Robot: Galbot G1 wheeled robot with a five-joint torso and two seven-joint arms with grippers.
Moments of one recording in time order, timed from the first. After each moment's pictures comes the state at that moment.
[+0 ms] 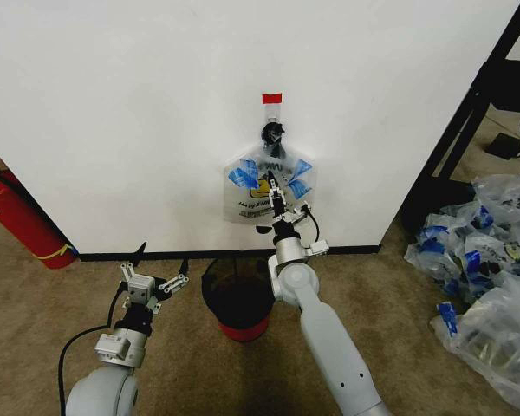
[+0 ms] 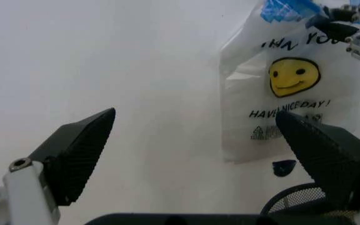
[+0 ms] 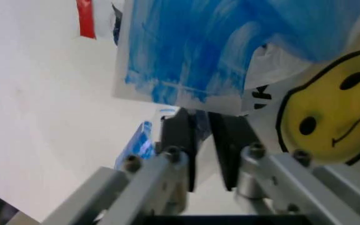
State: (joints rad) left arm 1.53 -1.39 -0.66 -2.05 -0.05 -0.24 0.17; right arm -0.82 1.61 0.16 1.43 1.35 0.22 -0.27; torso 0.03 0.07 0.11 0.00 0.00
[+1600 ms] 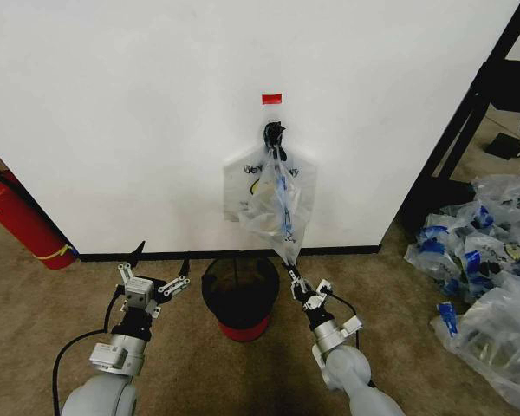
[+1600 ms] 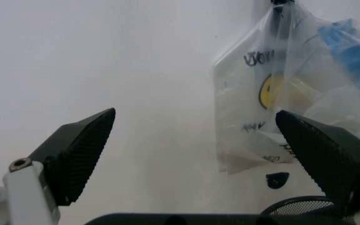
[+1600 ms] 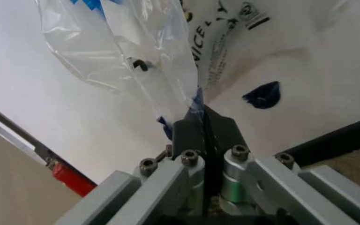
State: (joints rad) left arm 1.56 -1.41 -0.66 -2.10 -0.05 -0.26 0.17; right arm -1.16 1.35 0.21 1.40 1.03 0.23 -0.47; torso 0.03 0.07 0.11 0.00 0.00
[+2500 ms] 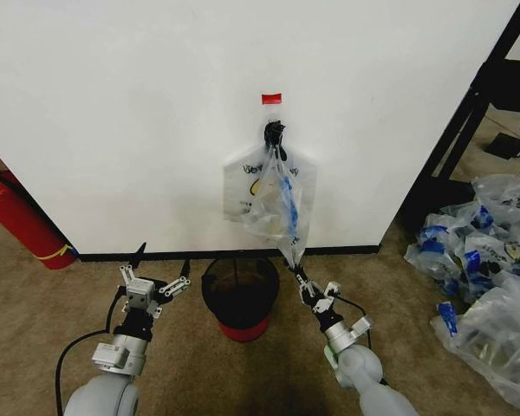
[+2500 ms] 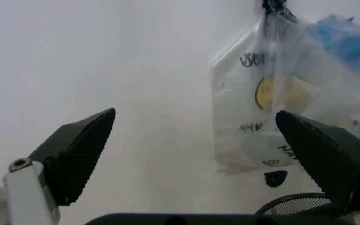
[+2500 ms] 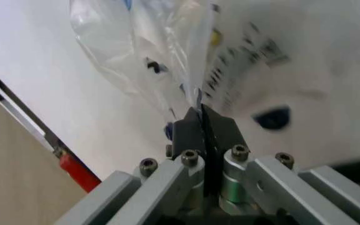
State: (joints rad) left arm 1.58 -1.41 -0.66 -2.09 -0.04 -0.28 0.17; right arm -1.14 1.33 0.23 1.38 0.99 0.28 -0.59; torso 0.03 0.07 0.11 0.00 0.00
